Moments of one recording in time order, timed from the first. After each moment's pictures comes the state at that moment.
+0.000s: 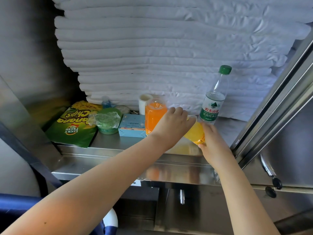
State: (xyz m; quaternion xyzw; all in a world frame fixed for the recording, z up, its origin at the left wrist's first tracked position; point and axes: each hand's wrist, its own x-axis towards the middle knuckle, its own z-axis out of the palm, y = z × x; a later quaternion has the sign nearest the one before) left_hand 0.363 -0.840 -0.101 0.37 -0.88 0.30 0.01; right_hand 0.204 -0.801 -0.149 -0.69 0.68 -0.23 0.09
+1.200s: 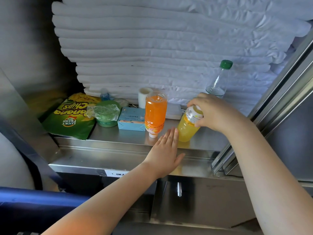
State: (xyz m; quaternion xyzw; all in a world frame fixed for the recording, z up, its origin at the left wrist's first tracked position) left_hand 0.379 -0.807 -0.207 0.45 -0.89 0.00 0.09; right_hand 0.222 -0.823 -0.054 -0.77 0.63 -0.07 0.01
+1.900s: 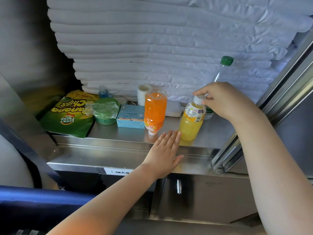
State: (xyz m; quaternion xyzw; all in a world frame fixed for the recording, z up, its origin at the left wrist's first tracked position) left_hand 0.382 -0.804 -0.220 0.42 -0.90 0.07 0.08; right_hand 0.212 -0.824 -0.035 -0.72 0.66 -0.19 0.04
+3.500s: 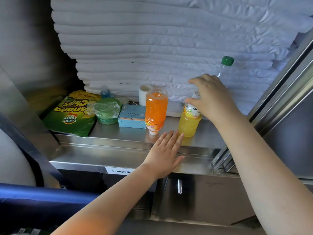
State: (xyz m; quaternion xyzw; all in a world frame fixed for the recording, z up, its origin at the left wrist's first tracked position) left_hand 0.384 -0.804 -0.223 0.42 -0.90 0.08 0.08; right_hand 0.236 -0.836 -0.048 -0.74 0.63 -0.21 -0.09
